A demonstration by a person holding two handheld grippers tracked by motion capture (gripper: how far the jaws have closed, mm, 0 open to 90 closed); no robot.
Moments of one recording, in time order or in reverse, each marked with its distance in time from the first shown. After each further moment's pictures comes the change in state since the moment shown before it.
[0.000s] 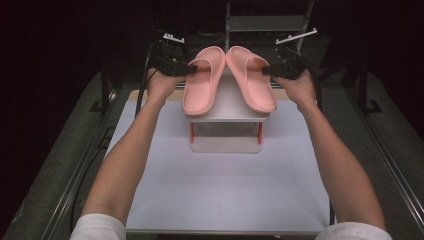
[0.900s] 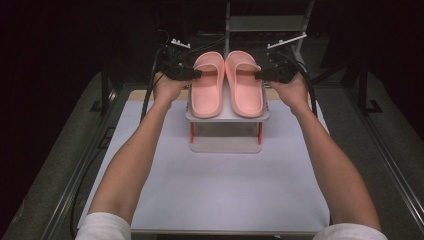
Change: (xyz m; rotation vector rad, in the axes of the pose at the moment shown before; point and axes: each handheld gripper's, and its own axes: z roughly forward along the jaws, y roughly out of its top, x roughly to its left) left arm -0.007 -0.007 0.019 0.033 0.016 -0.013; right arm 0.013 -0.003 0.016 0.037 0.011 0.002
